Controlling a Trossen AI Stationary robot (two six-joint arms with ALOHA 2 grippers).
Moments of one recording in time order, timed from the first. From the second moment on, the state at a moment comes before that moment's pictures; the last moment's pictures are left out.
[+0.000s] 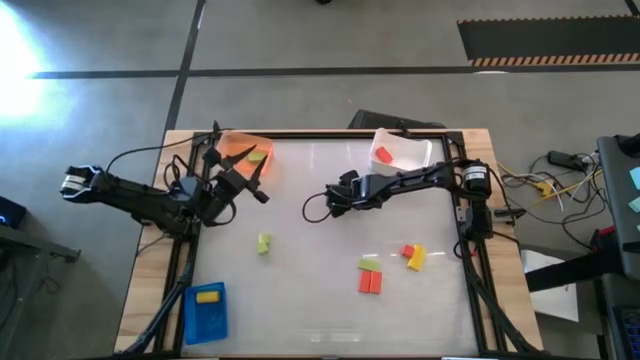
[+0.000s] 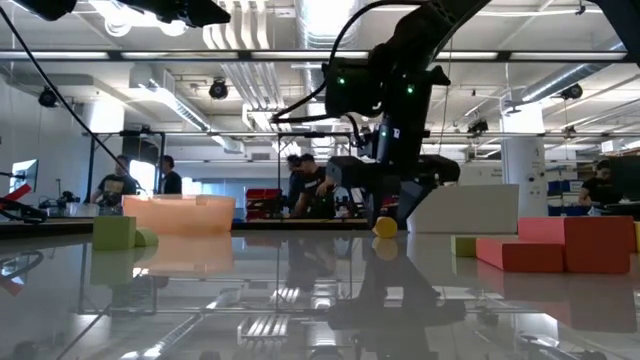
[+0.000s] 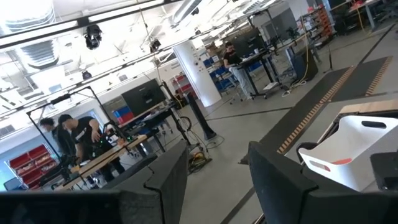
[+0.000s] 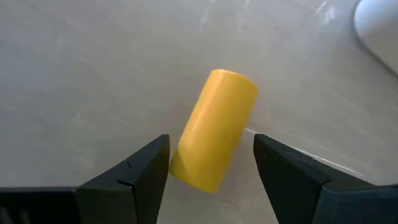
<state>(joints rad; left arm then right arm) -0.16 0.91 0.56 0.69 -1.03 0.72 -0.12 1.98 1.30 -0.70 0.40 1.00</state>
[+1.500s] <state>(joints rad) -0.22 1.22 0.57 0.67 -0.36 0.01 -0.02 1.43 0.63 0.57 0.05 -0.23</state>
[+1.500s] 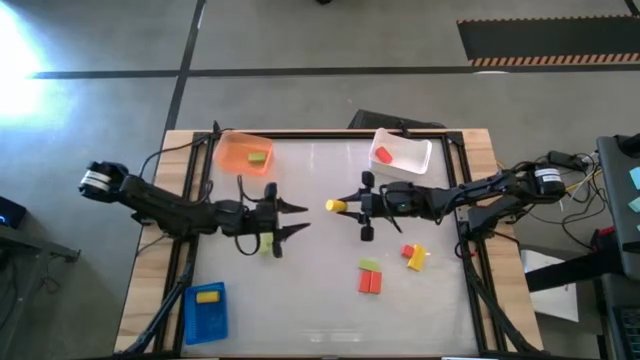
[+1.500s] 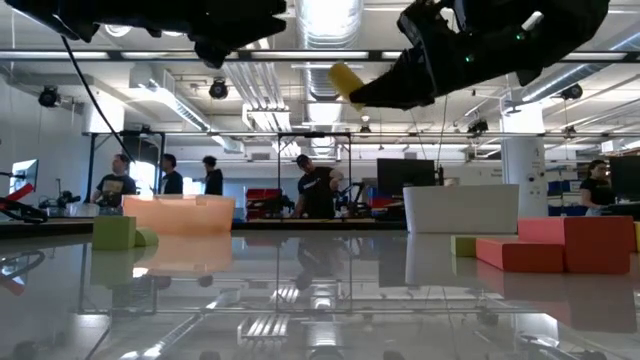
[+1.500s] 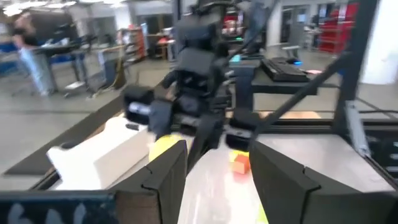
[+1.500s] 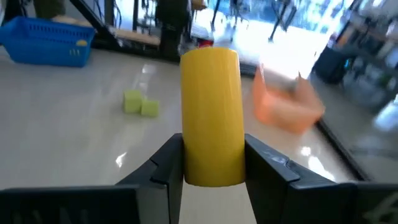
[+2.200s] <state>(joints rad) -0.13 1.52 0.60 1.01 -0.43 0.00 -0.02 1.47 0.69 0.56 0.02 -0.32</state>
